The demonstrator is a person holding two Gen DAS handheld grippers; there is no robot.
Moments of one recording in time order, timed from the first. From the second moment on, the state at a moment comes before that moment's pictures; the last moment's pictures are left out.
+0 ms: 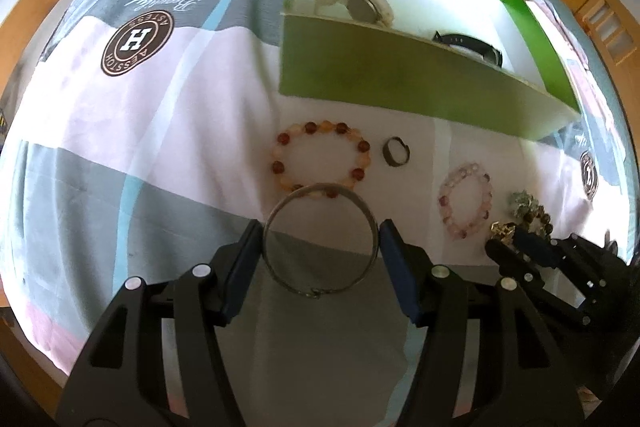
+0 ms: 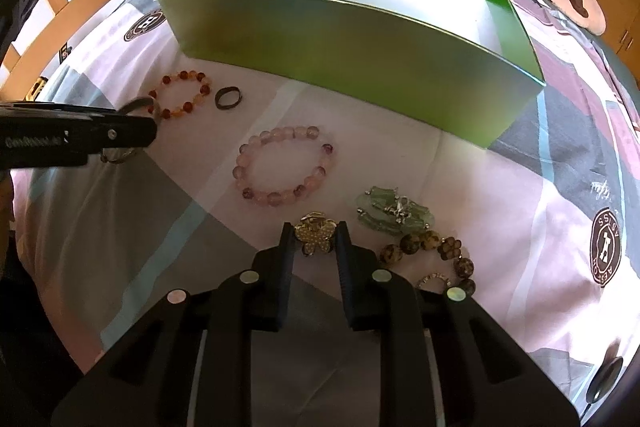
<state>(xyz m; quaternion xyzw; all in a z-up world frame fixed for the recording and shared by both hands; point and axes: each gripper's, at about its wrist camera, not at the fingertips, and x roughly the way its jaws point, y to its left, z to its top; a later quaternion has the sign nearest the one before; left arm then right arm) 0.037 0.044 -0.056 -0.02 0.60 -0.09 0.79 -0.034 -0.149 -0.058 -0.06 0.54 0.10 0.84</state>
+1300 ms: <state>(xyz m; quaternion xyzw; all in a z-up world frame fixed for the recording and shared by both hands) 0.012 -0.043 -0.075 0.07 0.59 -0.11 0.79 -0.033 -0.144 -0.061 -0.06 0.54 0.10 0.84</state>
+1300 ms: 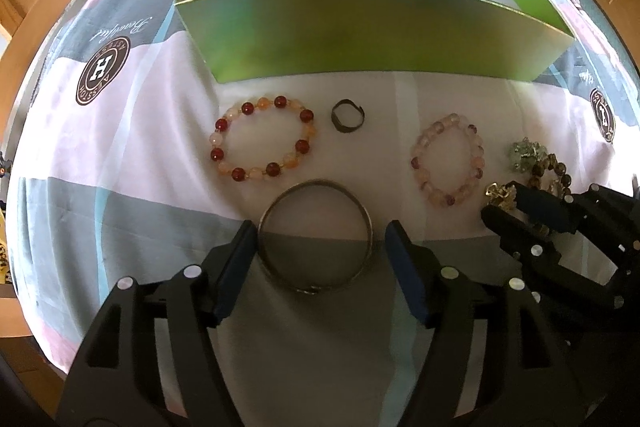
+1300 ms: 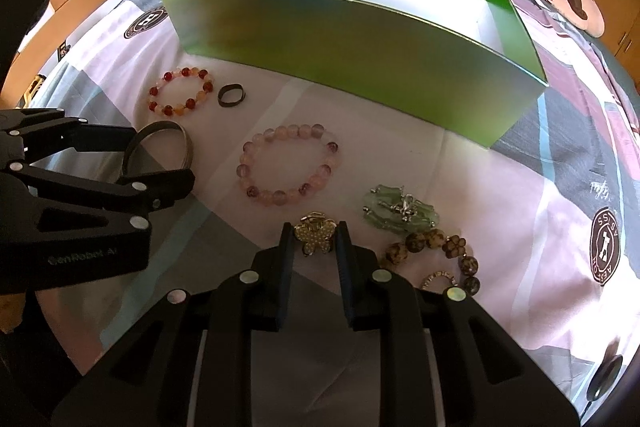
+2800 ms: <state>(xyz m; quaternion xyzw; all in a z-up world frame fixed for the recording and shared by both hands) 0.000 -0.058 -0.083 0.09 0.58 -0.11 0.80 -0.035 -0.138 -0.062 -0.07 0.53 0.09 0.84</state>
